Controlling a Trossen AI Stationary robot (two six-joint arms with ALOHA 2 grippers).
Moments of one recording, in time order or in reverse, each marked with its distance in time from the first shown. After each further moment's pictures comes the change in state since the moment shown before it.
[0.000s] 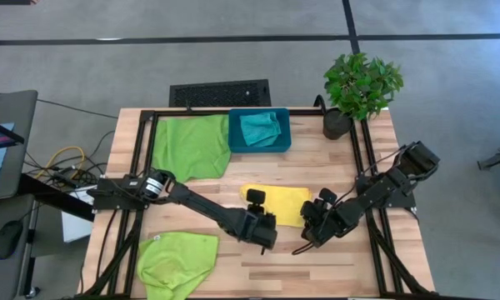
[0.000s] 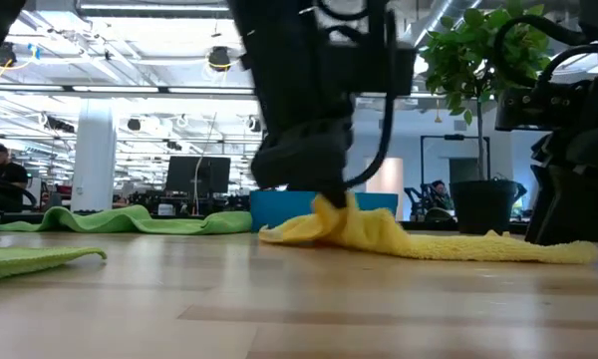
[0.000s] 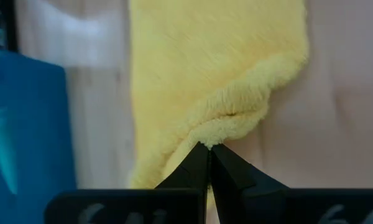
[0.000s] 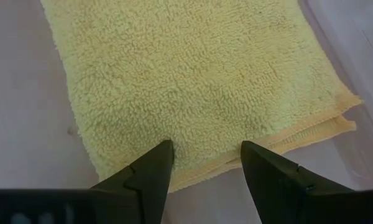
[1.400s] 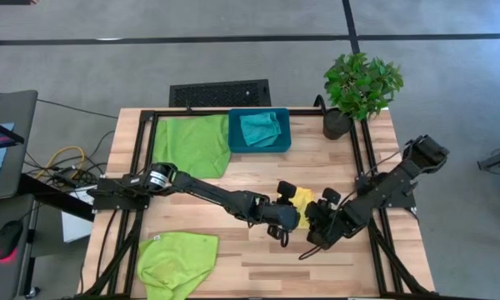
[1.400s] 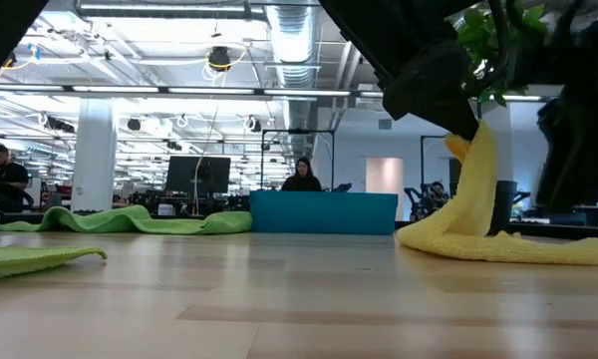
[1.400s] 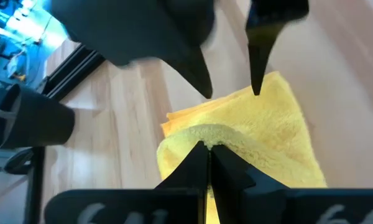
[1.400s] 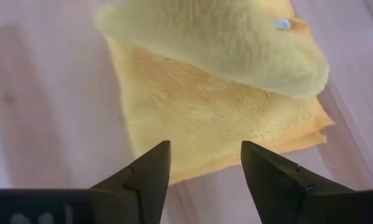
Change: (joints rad) left arm 0.111 0.003 0.095 0.458 0.222 0.480; right arm 0.061 -0.145 0.077 -0.150 0.000 -0.011
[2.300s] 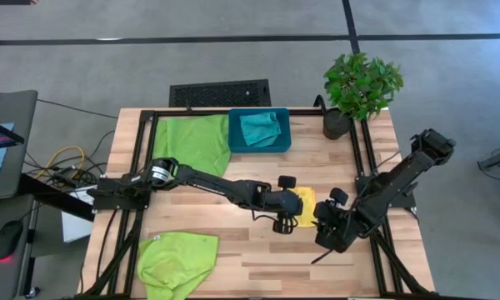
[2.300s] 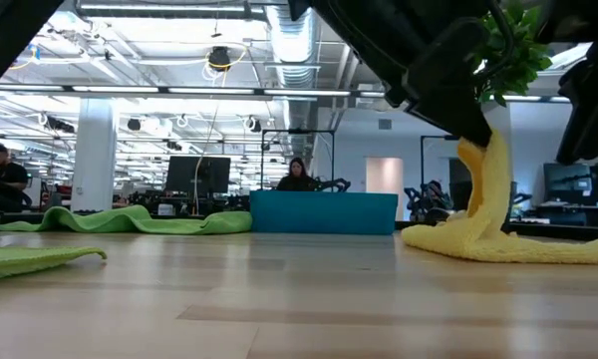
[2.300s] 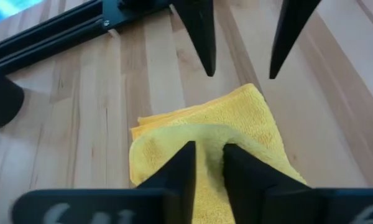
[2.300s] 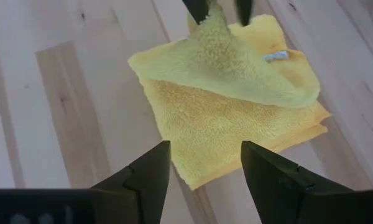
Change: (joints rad) left arm 0.071 0.000 0.000 0.031 0.203 -0.207; right arm 0.084 -0.125 0.017 -0.087 0.039 0.072
